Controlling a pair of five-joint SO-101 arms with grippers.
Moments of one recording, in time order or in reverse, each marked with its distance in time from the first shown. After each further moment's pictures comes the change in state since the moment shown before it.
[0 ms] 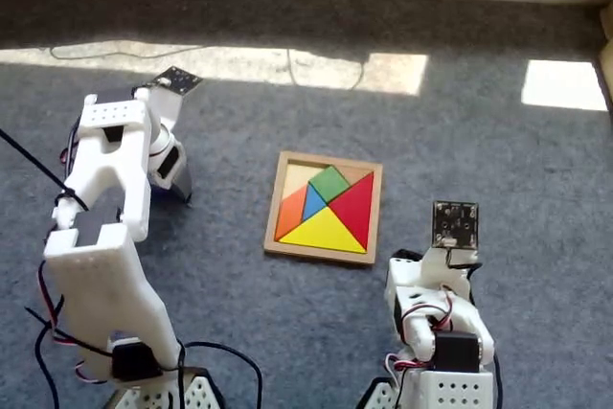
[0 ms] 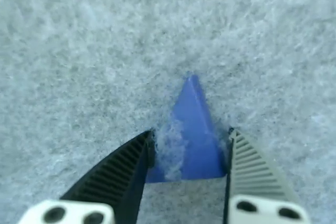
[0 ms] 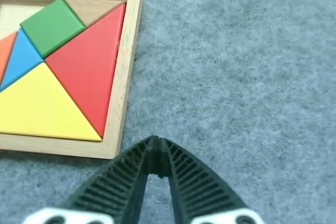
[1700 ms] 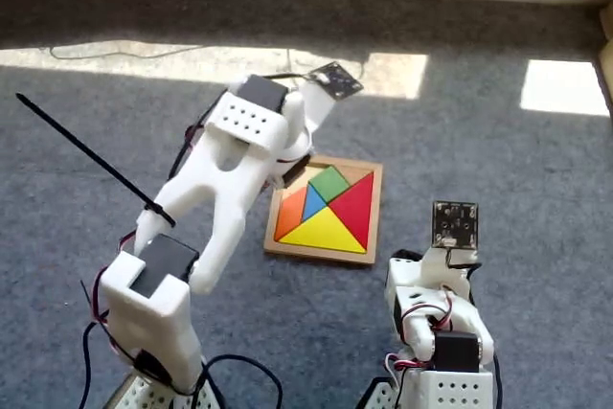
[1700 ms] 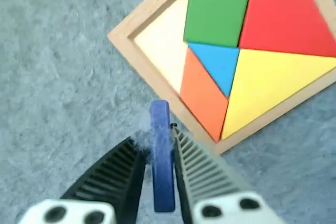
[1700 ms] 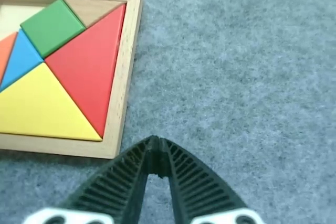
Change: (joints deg) left arm 34.5 -13.8 -6.4 13.0 12.6; right arm 0.0 0.0 0.0 0.0 0.0
